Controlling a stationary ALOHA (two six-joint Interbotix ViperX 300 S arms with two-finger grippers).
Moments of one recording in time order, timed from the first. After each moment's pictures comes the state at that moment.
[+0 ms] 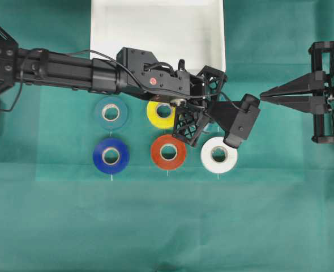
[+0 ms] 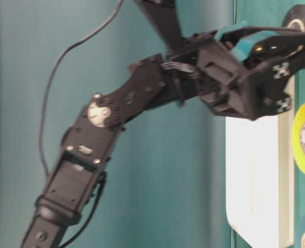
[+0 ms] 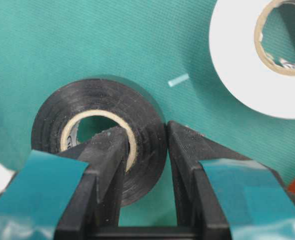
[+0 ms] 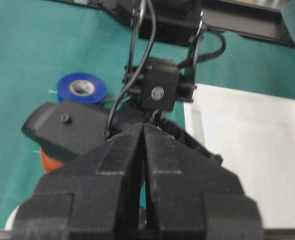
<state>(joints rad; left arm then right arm) 0.03 0.50 -0.13 0.00 0.73 0.50 0.00 -0.81 1.14 -0.01 -0.17 0.00</state>
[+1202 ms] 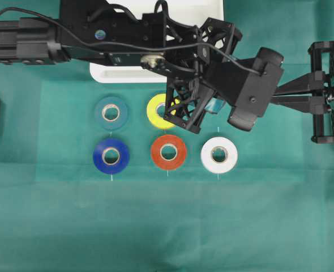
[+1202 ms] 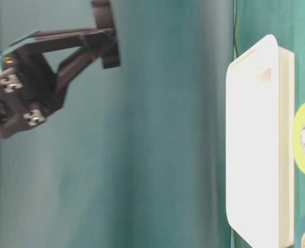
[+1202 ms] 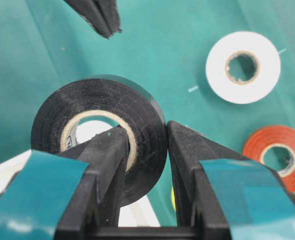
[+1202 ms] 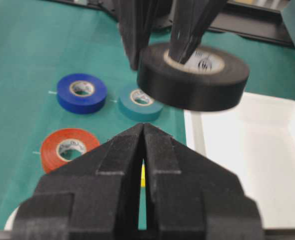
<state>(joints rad) 0.02 0.27 -0.40 0.00 1.08 0.48 0.00 -0.81 1.14 -0.01 -0.17 0.00</state>
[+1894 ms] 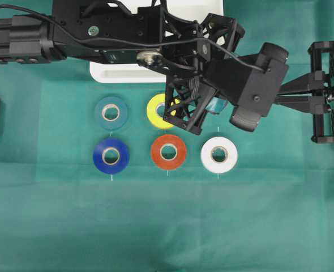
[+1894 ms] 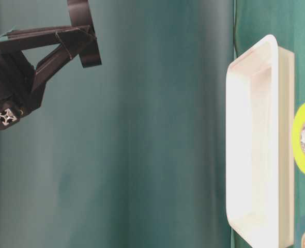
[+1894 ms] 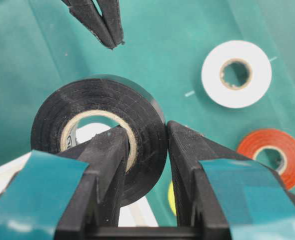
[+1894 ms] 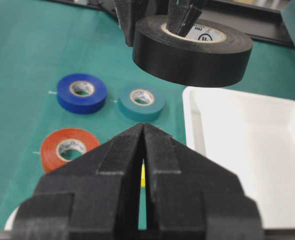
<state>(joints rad) 0.01 0.27 -0.44 0.00 1.12 0.47 0.00 -0.81 1.14 -0.01 -0.17 0.00</state>
